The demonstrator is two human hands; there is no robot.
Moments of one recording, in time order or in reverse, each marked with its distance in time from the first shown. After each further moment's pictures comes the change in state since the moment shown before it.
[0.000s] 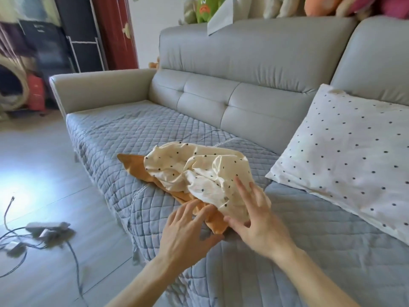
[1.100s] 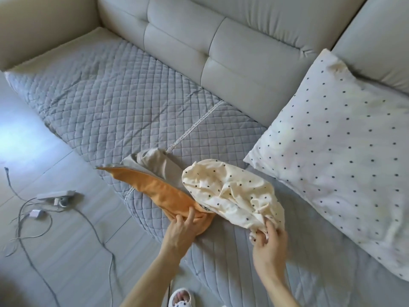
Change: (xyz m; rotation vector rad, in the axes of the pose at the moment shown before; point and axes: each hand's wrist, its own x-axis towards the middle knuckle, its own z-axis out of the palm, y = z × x) left_hand 0.065 0.030 -0.044 0.278 -0.797 0.144; right_hand -0.019 -0.016 -0.087 0.248 0.192 0.919
